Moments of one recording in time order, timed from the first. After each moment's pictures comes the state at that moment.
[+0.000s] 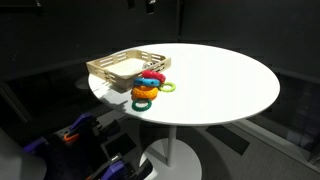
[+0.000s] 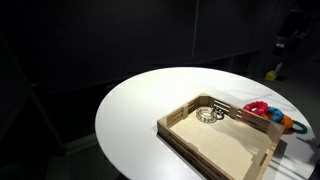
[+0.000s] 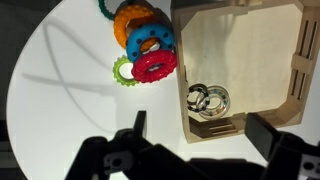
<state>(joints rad) 0.05 -0.46 0.05 -2.44 0.10 2.09 0.05</state>
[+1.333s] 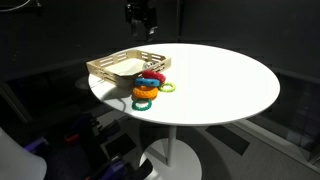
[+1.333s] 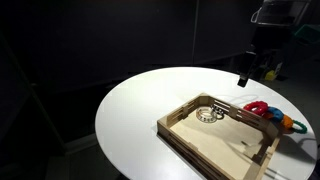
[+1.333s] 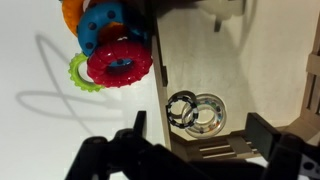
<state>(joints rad) 0.09 -0.18 0.15 -2.40 0.08 2.28 0.16</state>
